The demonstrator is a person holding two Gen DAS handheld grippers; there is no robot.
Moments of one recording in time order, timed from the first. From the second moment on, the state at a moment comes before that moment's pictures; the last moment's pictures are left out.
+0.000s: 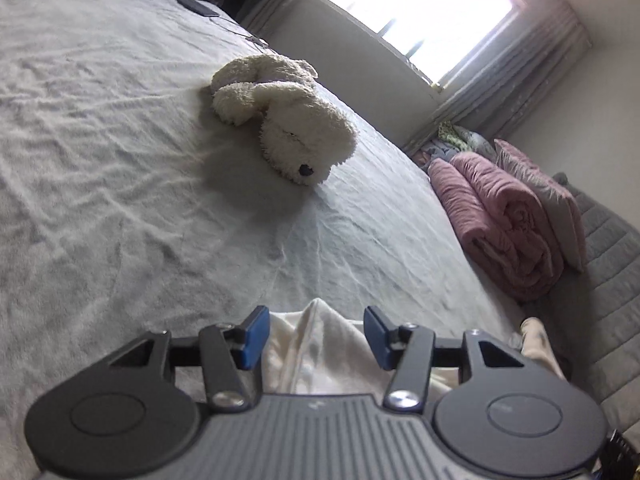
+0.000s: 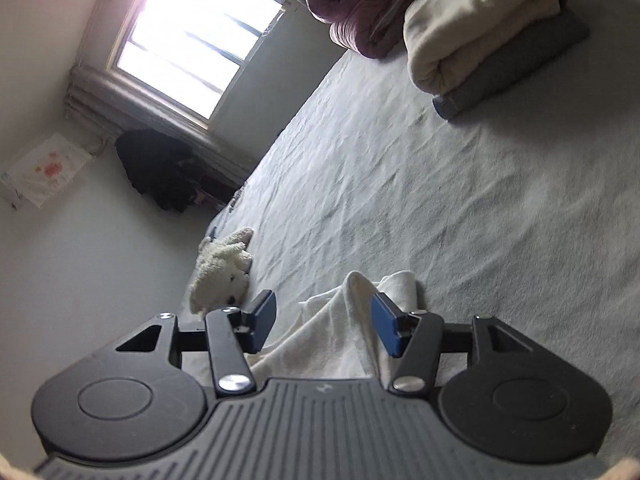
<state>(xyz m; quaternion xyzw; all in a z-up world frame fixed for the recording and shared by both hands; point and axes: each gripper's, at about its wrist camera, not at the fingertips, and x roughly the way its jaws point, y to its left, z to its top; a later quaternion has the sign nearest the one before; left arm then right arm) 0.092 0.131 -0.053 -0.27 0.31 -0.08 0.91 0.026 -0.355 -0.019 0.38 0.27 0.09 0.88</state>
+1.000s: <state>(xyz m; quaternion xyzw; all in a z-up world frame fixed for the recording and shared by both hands) 0.131 0.092 -0.088 -0.15 0.28 0.00 0.95 0.101 -0.295 -0.076 0.07 0.29 -0.07 0.95</state>
